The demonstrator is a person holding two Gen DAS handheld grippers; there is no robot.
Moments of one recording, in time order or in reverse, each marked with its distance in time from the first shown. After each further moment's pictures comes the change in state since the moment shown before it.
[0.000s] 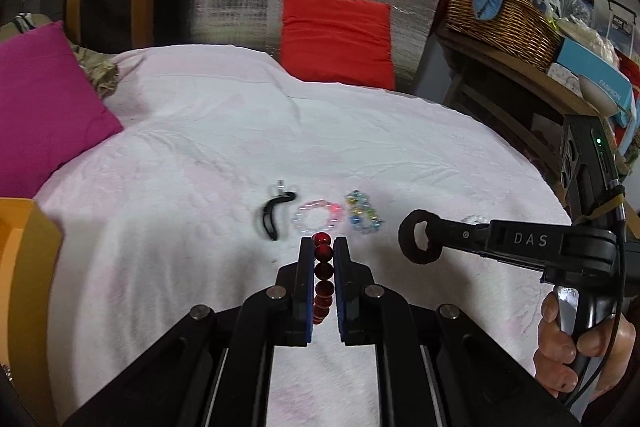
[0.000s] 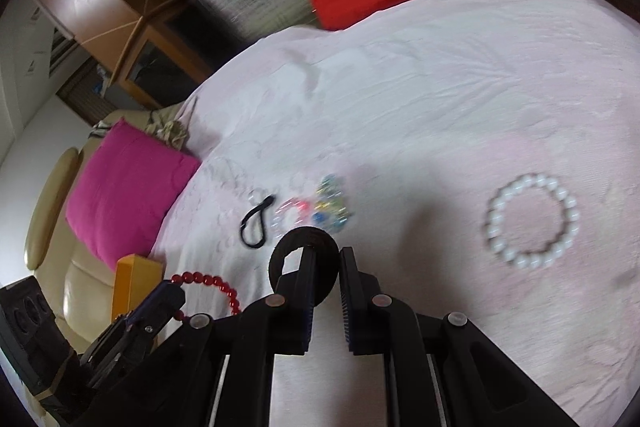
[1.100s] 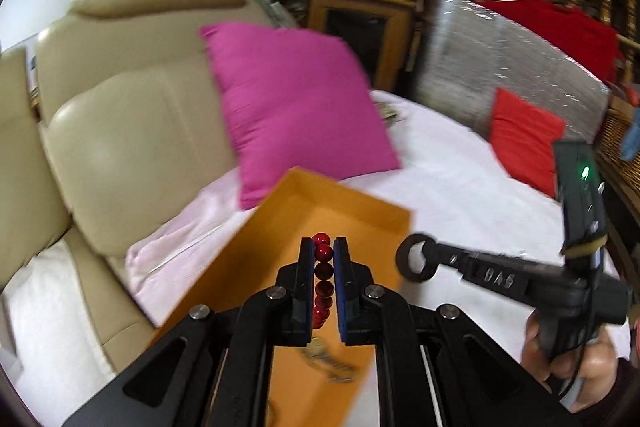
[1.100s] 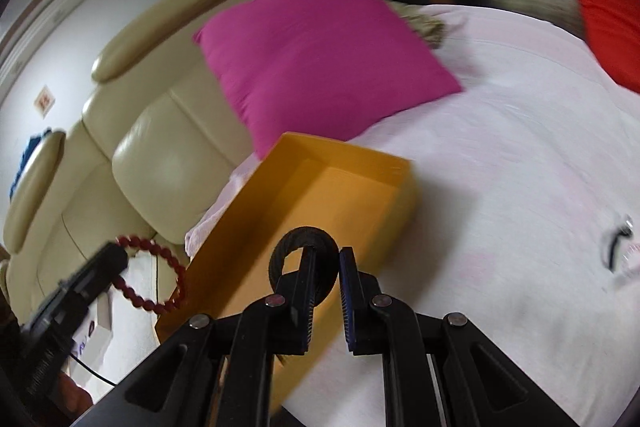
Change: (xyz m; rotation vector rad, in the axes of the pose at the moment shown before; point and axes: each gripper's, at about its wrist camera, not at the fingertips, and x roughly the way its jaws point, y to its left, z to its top) left arm -0.232 0.240 -0.061 -0.391 -0.162 0.496; right arm 0.104 0.364 -0.112 -0.582 0.220 0.212
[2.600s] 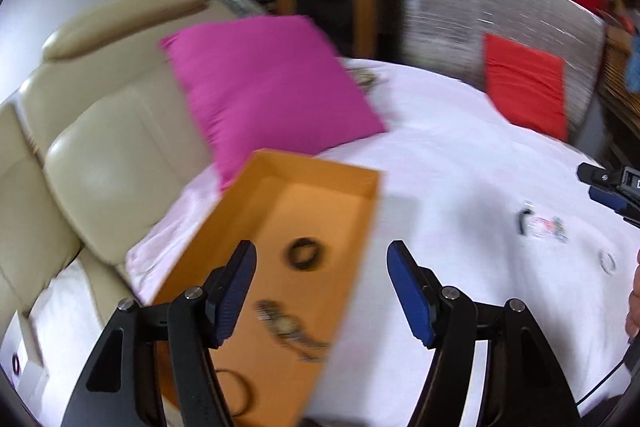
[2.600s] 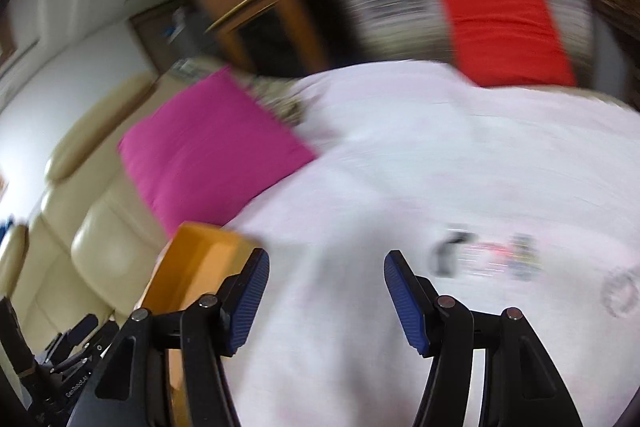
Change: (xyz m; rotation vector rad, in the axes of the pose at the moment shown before) left arm 0.006 -0.105 -0.022 0.221 0.056 0.047; right arm -0.178 -0.181 -0.056 0.304 -0.306 -0.236
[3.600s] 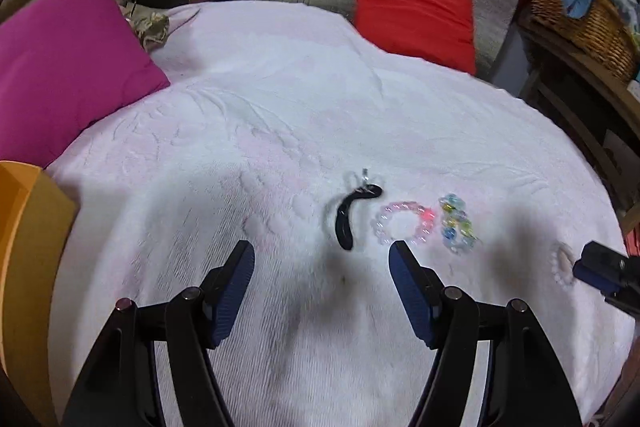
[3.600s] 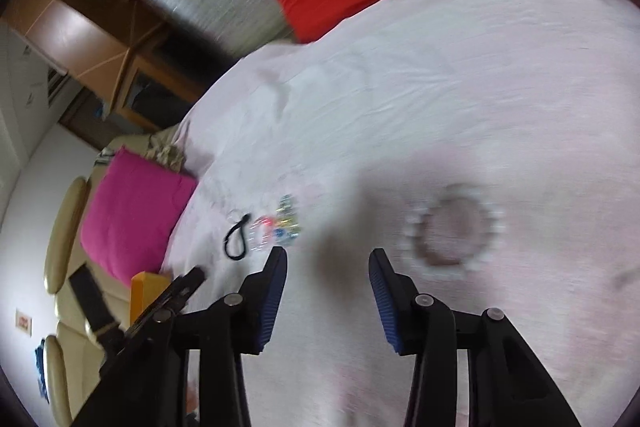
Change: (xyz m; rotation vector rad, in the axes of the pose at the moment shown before) left arm 0.158 -0.241 0.003 0.097 0.169 -0.315; right arm -0.001 -0.222 -0.020 0.356 0.116 0.011
